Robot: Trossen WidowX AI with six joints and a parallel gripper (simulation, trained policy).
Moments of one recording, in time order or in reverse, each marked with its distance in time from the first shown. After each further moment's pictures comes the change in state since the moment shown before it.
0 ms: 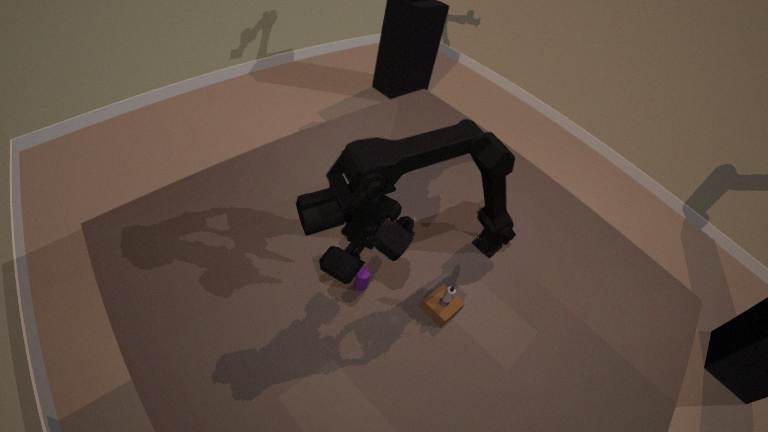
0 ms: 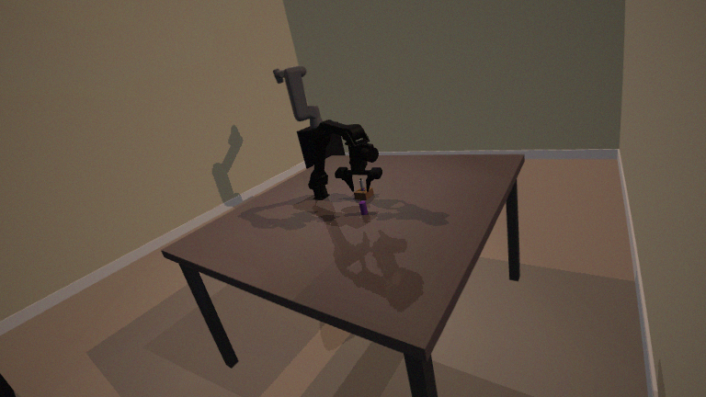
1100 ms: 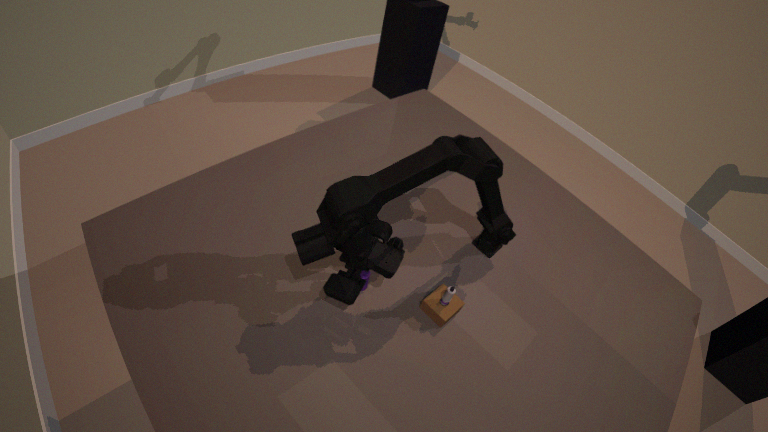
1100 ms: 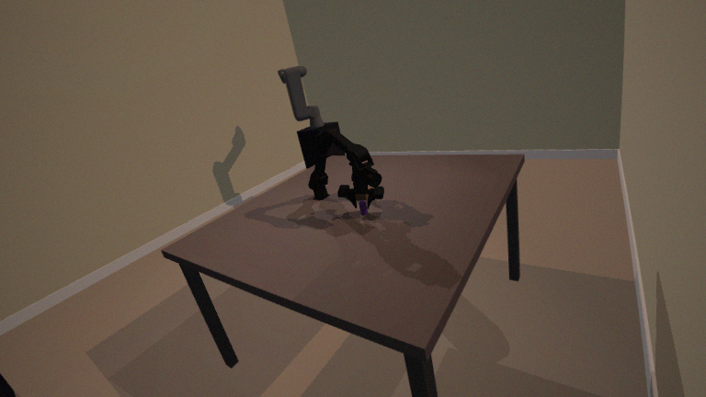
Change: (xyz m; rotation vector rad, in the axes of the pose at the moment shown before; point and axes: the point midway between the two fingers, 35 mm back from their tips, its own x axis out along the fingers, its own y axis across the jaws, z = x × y) arm 0.082 0.001 0.002 -0.090 -0.119 0.066
